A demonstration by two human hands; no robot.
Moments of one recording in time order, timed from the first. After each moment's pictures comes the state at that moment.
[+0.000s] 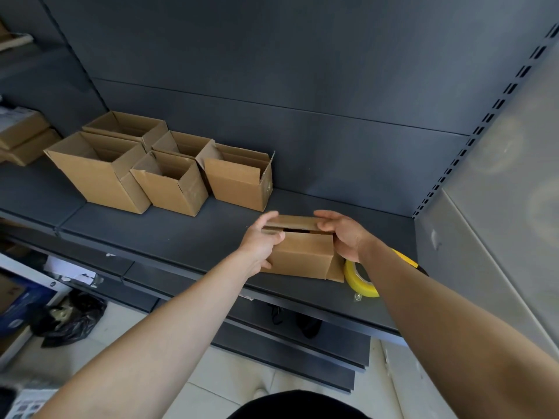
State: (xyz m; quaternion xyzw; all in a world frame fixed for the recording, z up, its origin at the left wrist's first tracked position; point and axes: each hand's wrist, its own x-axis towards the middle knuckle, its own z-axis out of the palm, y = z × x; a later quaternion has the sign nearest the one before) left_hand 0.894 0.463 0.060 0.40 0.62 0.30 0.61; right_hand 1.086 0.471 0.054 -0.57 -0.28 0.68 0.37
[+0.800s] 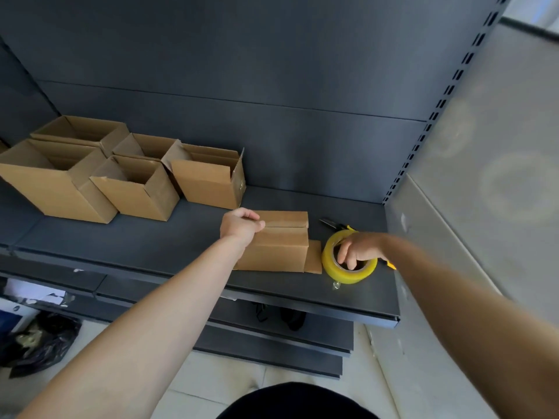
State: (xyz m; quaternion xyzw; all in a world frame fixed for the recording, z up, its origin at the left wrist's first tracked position) left_hand 0.912 0.489 0.052 0.45 0.69 0.30 0.49; right_hand 1.161 0.435 0.057 -0.68 -0.57 0.41 -0.19
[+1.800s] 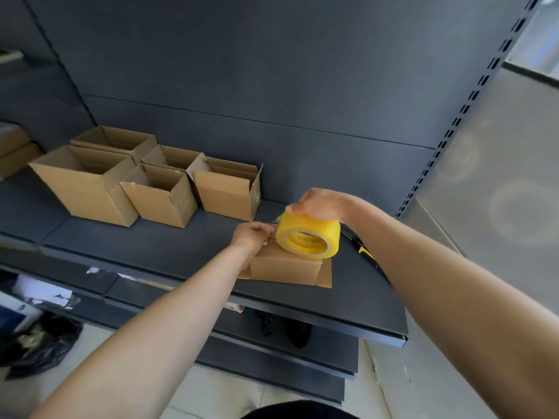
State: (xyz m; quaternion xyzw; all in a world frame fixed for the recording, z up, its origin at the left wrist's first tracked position) left_hand 0.898 0.481 0.064 0.49 0.65 0.30 0.49; right_hand 1.057 0.480 0.161 -0.67 -0.67 0.31 0.00
